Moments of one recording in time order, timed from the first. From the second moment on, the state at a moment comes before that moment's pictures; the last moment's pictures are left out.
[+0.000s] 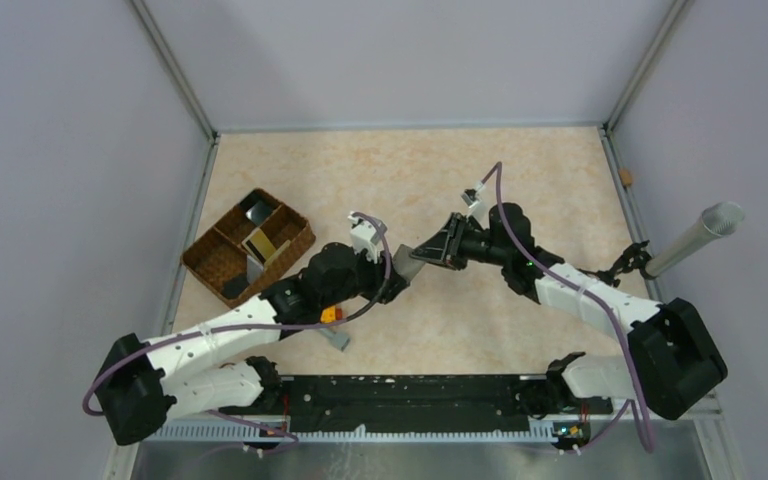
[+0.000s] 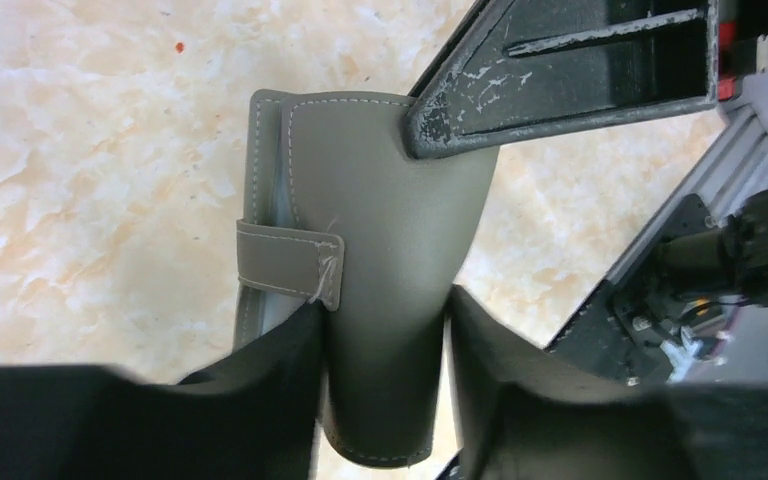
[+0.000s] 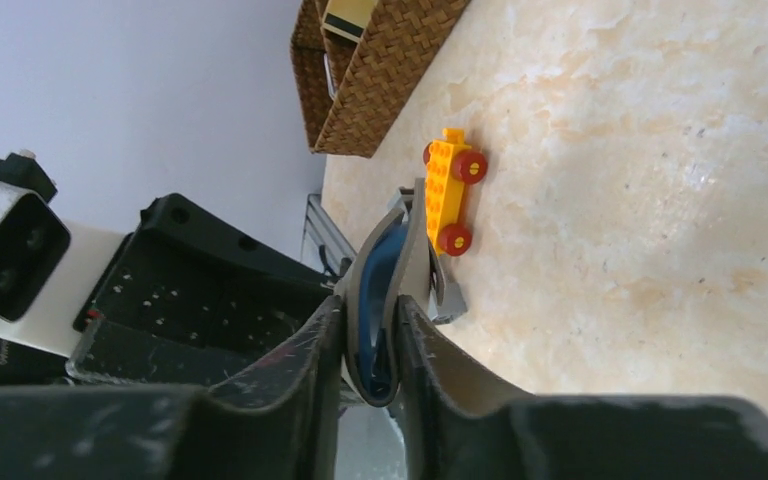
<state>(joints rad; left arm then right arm) -0.89 1.04 0.64 0.00 0.03 -0.50 0.57 1.24 0.66 0.25 -0.53 1.02</state>
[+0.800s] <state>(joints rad) -1.28 1.51 0.90 -0.13 -0.81 -0.19 0.57 1.26 0.67 0.09 -0.26 1.09</state>
